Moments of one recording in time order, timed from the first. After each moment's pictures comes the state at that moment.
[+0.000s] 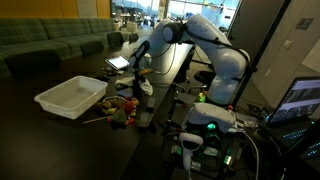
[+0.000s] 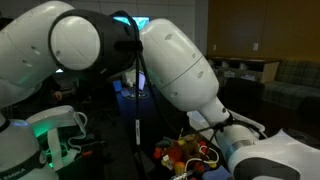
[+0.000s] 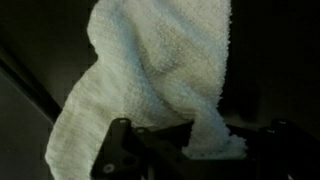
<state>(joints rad) -0.41 1.09 -0.13 -1.42 0.06 2.42 -0.05</state>
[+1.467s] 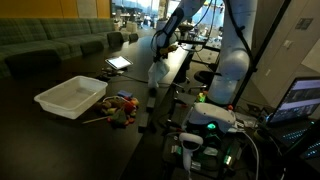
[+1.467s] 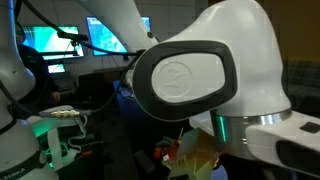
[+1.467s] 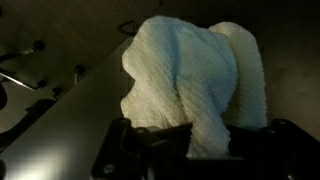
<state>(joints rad) -0.17 0.27 -0.53 -2.25 -0.33 2.70 0.29</state>
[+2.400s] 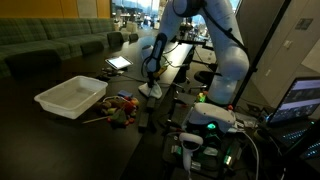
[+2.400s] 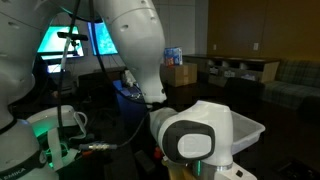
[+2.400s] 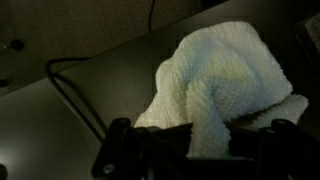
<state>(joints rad) -0.15 0.64 -0.35 -2.18 -0.34 2.72 0.23</state>
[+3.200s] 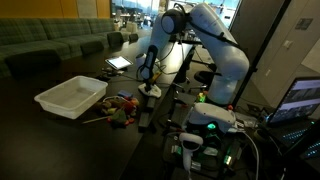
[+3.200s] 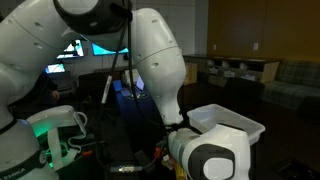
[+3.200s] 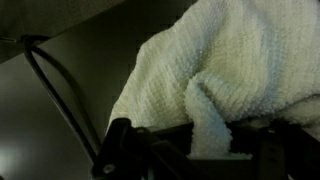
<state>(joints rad) -0.15 0.90 -0.36 -1.92 -0.29 2.64 0.18</state>
